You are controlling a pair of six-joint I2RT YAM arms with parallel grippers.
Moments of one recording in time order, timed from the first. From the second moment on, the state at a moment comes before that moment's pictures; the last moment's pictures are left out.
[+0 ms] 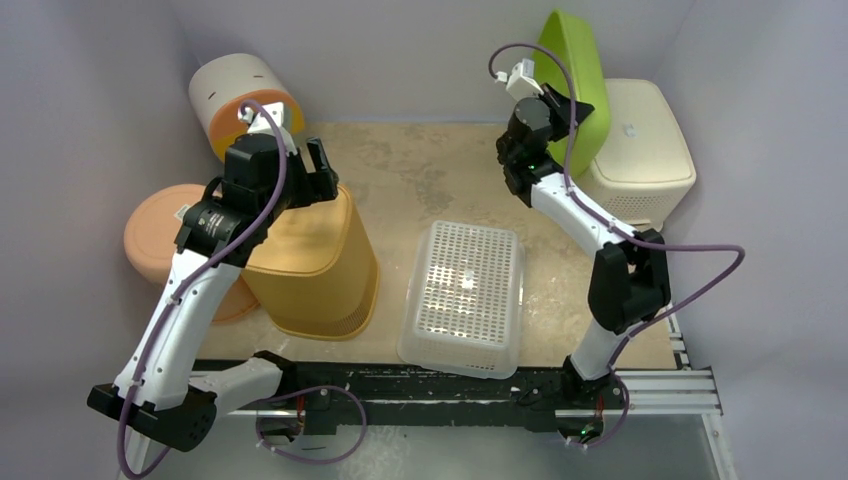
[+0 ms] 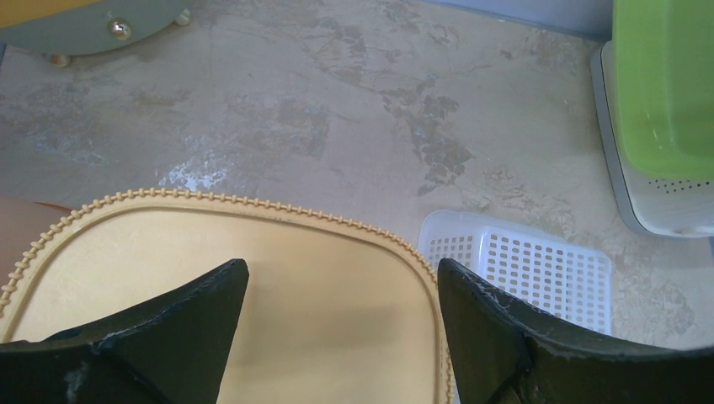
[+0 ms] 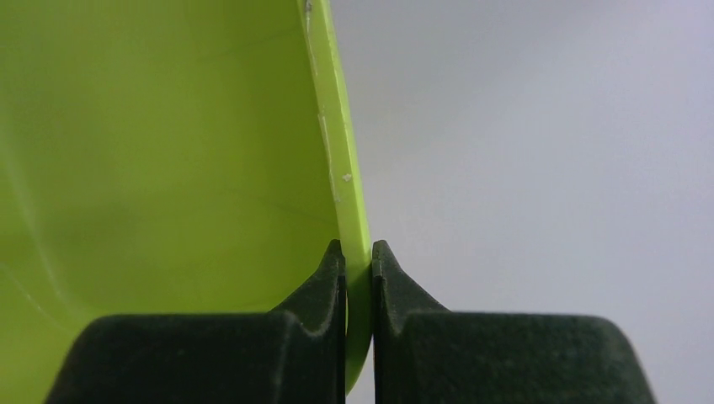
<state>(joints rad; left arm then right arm) -0.38 1.11 1.47 -0.83 -0.22 -0.41 0.39 1.73 1.43 0.43 1.18 -1.20</state>
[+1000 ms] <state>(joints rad) -0.38 1.08 1.45 -0.86 -0.23 -0.40 0.73 2.12 1.64 0.59 1.26 -1.34</state>
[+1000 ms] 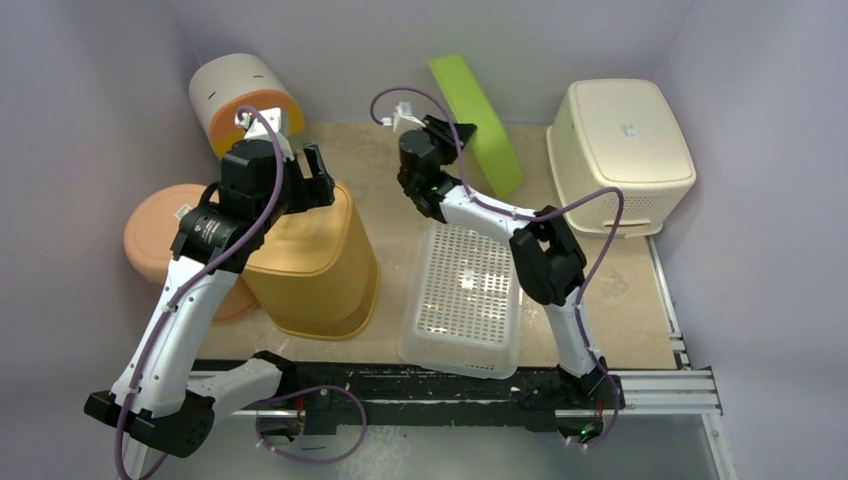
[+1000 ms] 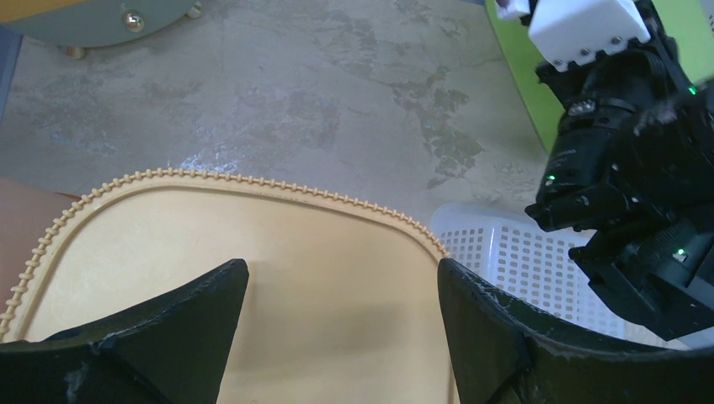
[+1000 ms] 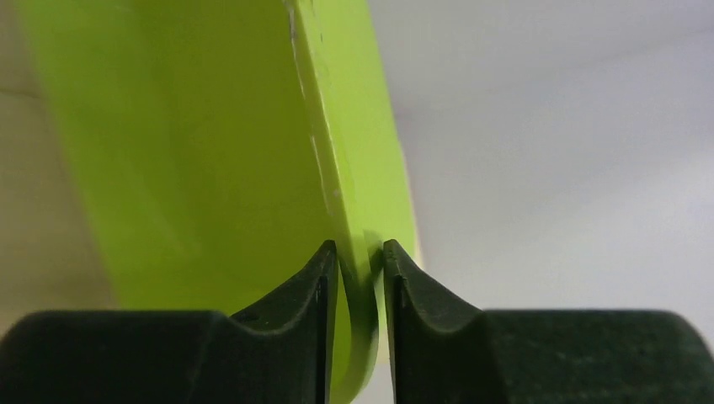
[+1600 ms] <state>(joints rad) -0.38 1.08 1.44 -0.85 -0.24 -0.40 0.76 2.33 1.94 -0.41 1.00 -0.41</state>
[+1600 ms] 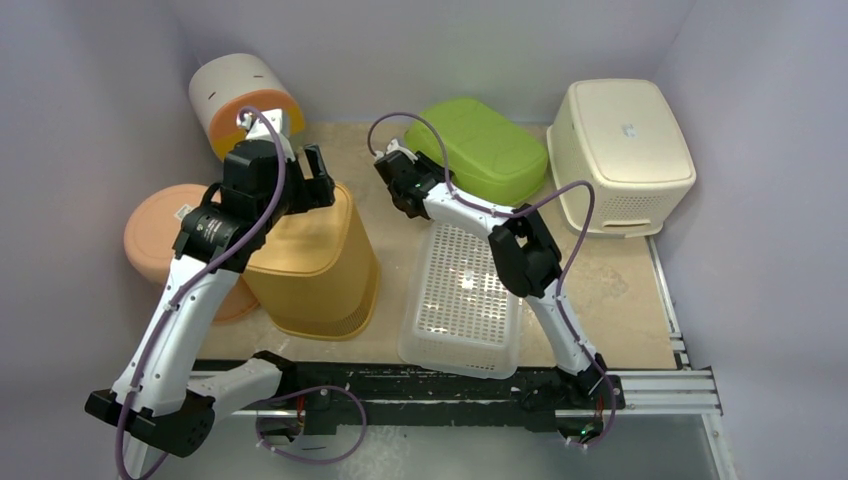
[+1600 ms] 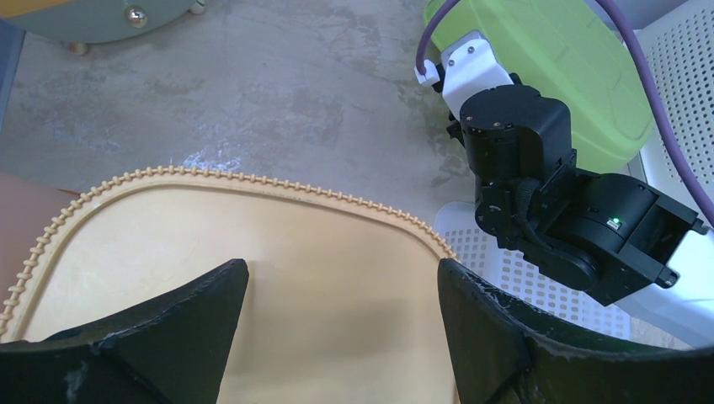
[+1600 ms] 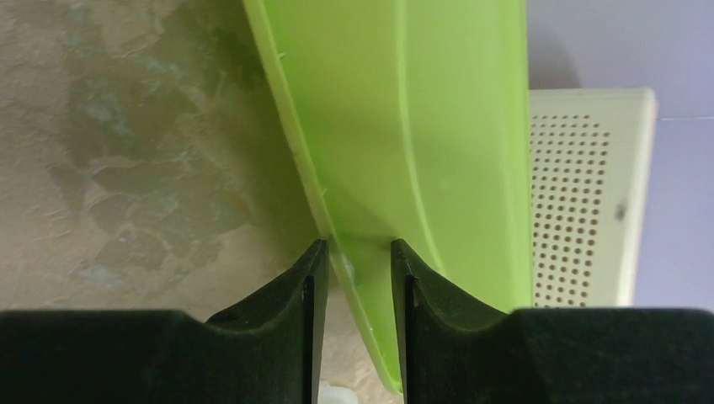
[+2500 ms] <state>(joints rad) -0.38 1.19 1.54 -0.85 -0.27 -0.35 0.63 2.12 2.13 -0.64 0.40 -0.07</state>
